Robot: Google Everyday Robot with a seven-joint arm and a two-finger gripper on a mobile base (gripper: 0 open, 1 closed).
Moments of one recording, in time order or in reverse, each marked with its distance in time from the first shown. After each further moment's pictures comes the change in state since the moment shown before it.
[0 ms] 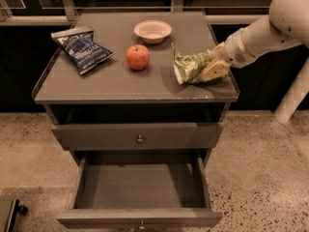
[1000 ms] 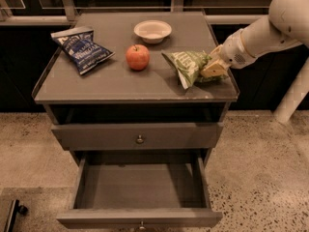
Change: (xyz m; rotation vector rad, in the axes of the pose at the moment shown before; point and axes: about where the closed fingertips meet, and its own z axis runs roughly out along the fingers) arm -0.001 0.006 -0.001 -0.011 -0.003 -0.002
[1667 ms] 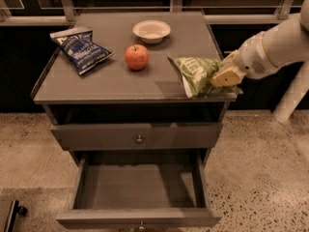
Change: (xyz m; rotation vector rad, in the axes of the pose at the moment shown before) arm -0.008 0.065 -0.058 0.034 -0.006 0.089
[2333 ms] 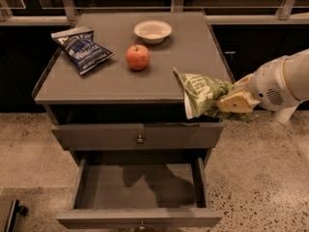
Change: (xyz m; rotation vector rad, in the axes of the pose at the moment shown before) arm 0.021 0.087 -0.044 0.049 0.007 0.193
